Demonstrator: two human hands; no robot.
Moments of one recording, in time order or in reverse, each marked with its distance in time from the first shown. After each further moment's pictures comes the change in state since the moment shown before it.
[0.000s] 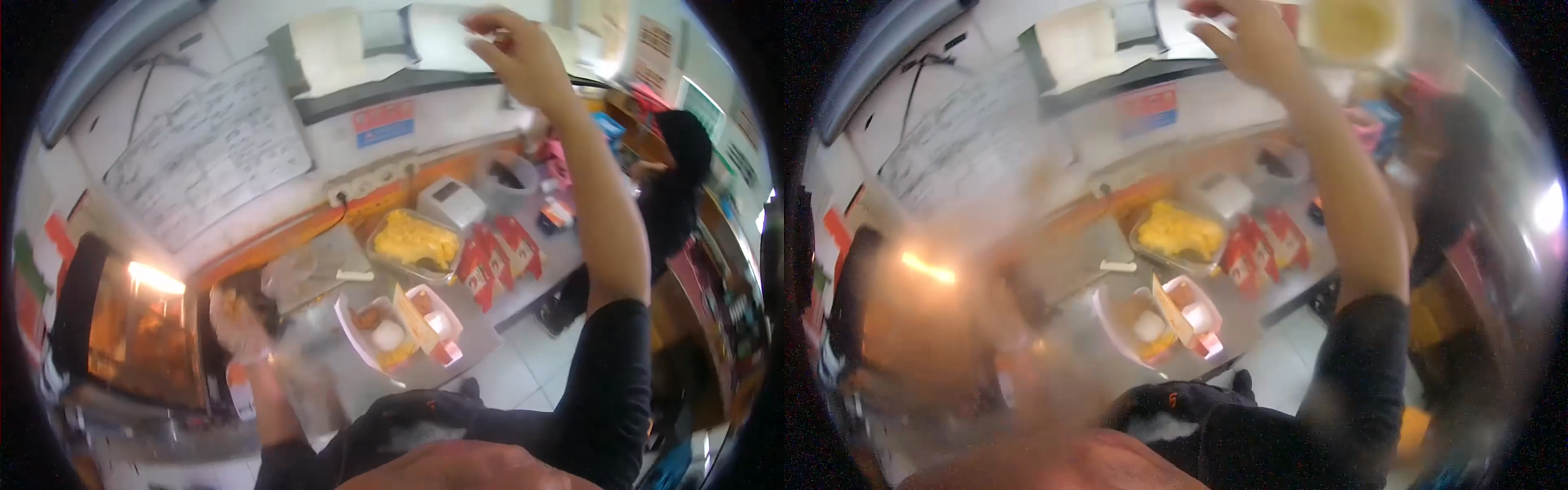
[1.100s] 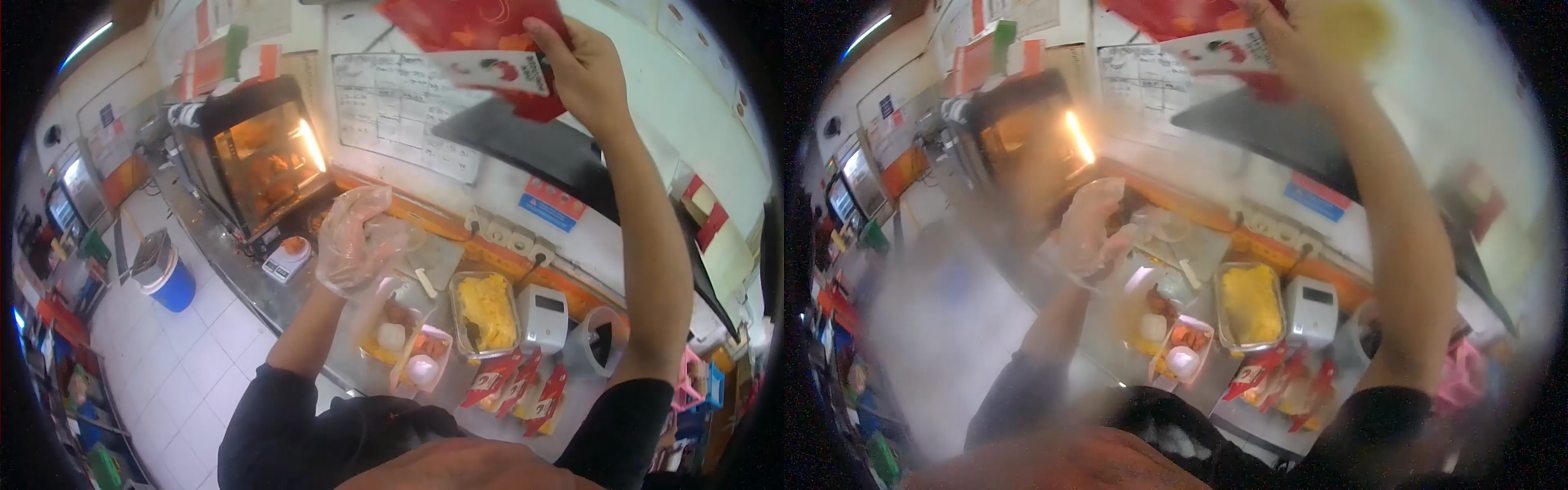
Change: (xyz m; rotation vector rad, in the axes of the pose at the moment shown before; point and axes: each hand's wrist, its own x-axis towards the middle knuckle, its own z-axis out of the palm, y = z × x) left_hand -0.071 0.210 0.185 0.850 -0.097 0.702; right_hand 0.104 -0.011 0.043 0.887 -0.123 -0.467
